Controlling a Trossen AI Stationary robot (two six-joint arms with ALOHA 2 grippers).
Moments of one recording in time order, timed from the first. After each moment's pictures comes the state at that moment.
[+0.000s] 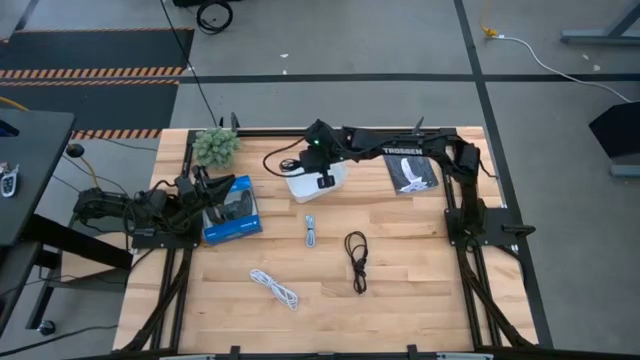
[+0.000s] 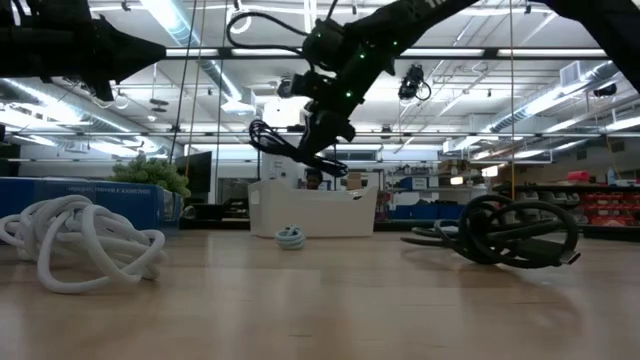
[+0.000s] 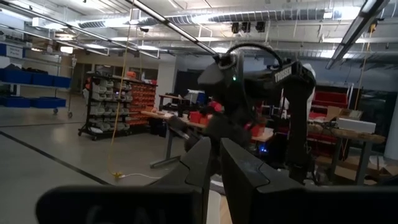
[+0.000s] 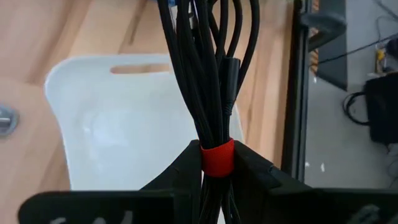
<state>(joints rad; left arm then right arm) -0.19 0.05 0.01 0.41 -0.69 0.06 -0.32 1.99 1.64 -0.47 0.02 -0.66</state>
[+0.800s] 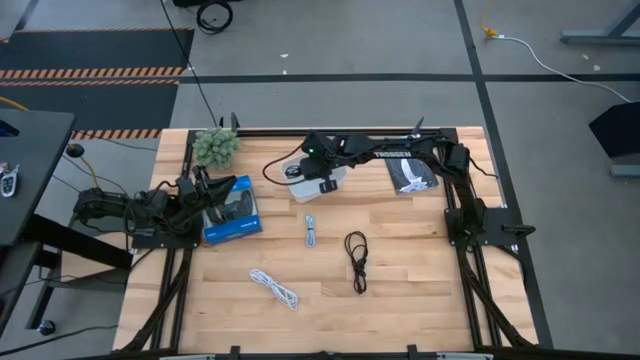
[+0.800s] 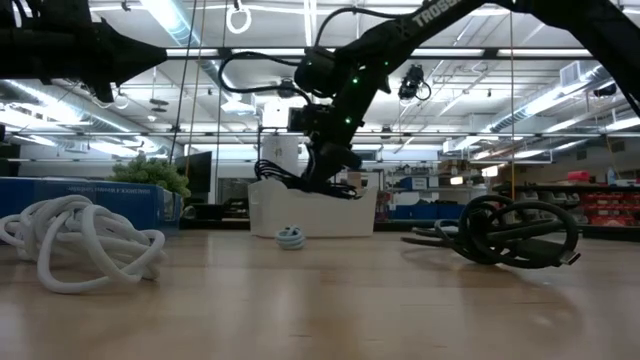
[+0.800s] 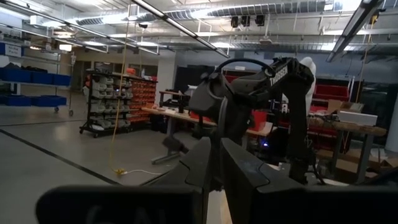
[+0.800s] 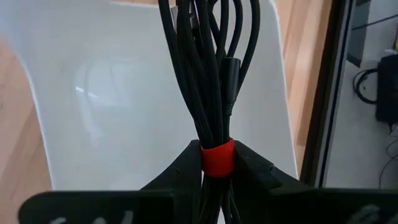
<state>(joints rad) -0.19 0.05 0.01 0.39 -0.69 0.06 -0.32 2.08 1.64 -0.53 0.11 -0.71</state>
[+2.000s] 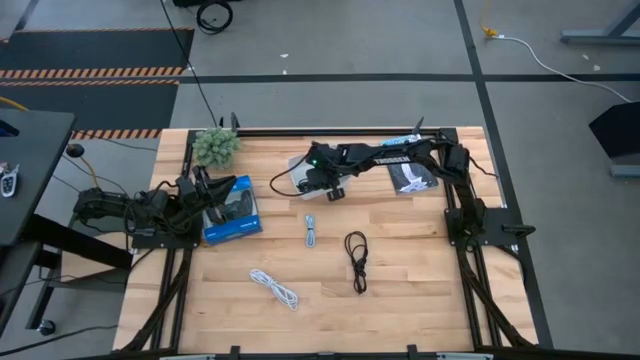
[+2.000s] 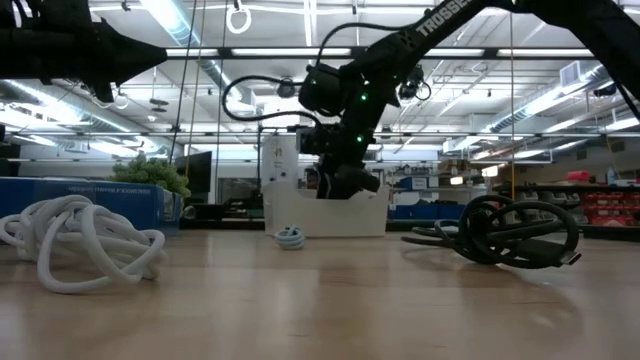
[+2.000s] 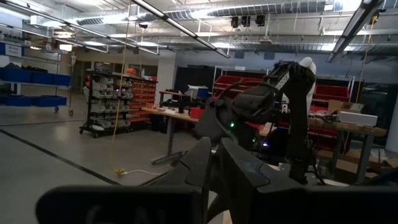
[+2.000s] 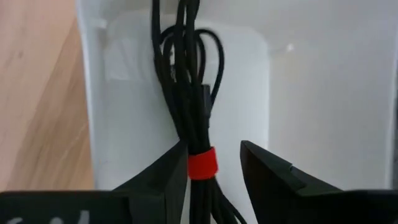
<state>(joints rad) -0.19 0.05 0.01 0.39 -0.69 0.06 -0.30 2.08 1.52 -0.50 0.15 -0.71</state>
